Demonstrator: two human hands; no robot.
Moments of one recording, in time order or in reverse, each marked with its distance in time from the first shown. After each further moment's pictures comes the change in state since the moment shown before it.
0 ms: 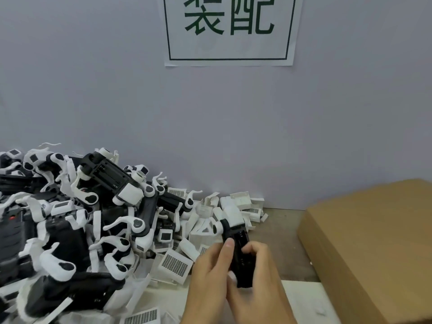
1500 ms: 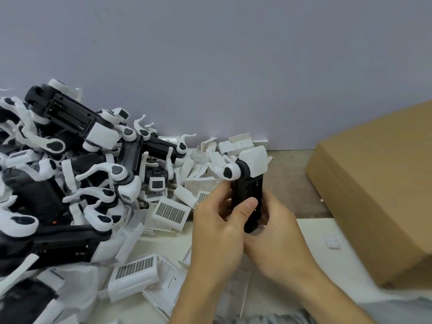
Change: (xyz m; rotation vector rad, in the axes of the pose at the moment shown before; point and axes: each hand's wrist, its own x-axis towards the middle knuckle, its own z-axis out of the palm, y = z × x) left_hand -0.002 -0.020 0.009 -0.033 -0.121 0.295; right_hand 0.008 0.026 -0.001 0.300 -0.114 0.019
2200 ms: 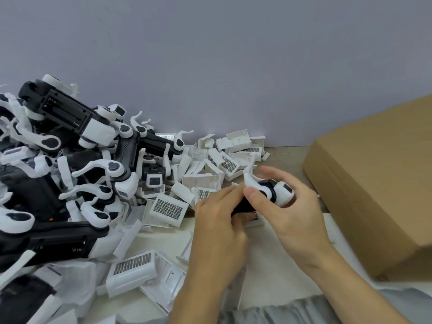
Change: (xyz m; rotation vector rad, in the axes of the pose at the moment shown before) left_hand -0.004 -0.010 -0.002 0.628 -0.046 0.196; right_hand 0.011 -0.003 -0.019 0.368 0.222 -0.011
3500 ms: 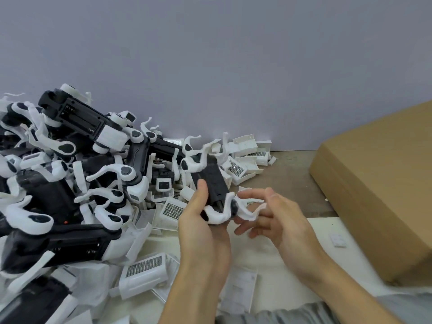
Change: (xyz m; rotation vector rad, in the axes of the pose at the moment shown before) left_hand 0.012 0.008 -0.017 -1.298 0.297 -0.749; right_hand -0.006 0.012 0.009 0.098 -0.244 0.195
